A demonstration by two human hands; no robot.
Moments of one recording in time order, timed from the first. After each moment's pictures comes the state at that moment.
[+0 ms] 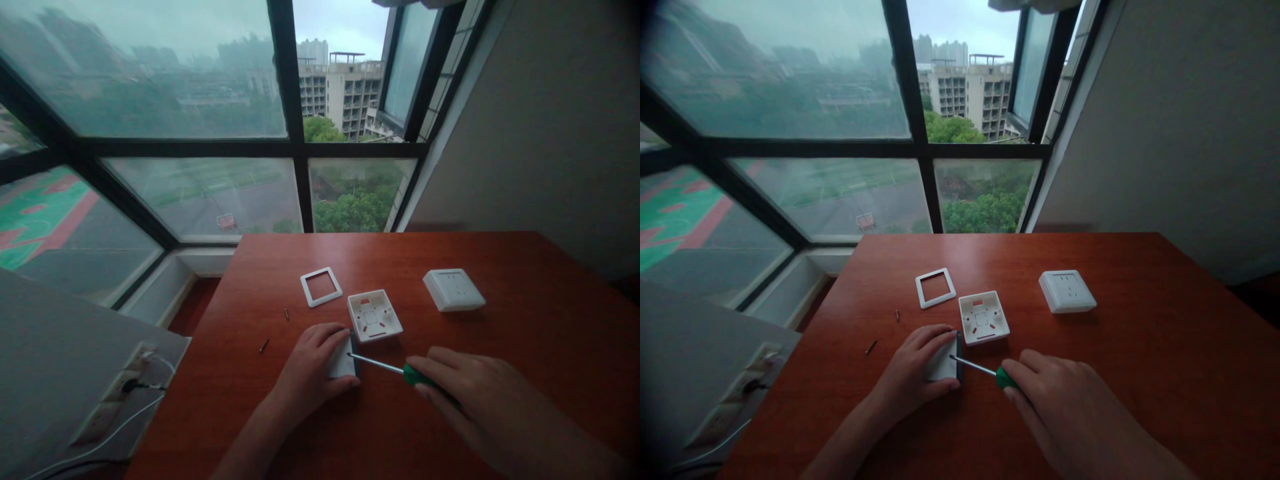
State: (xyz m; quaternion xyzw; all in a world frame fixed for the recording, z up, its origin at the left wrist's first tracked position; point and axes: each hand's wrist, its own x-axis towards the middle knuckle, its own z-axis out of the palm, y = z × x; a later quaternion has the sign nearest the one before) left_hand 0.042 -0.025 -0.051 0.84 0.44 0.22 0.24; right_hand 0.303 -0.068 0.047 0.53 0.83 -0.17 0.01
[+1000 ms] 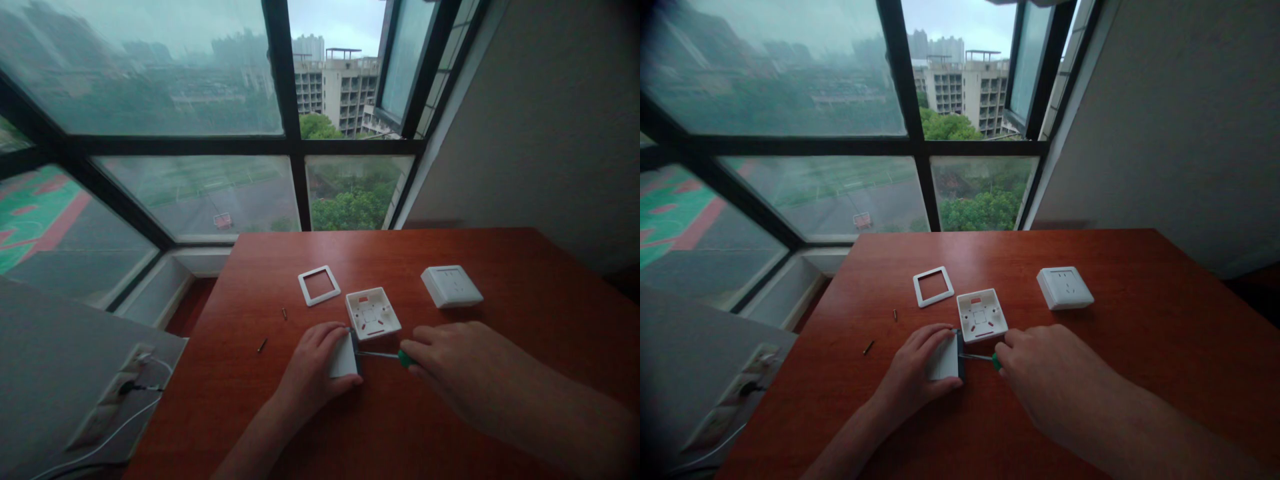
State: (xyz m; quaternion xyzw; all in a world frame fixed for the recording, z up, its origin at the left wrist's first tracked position) left_hand 0.048 -0.028 -0.058 0.82 0.46 0.25 0.24; right_hand 0.284 -0.035 0.080 0.46 0.88 -0.10 0.12
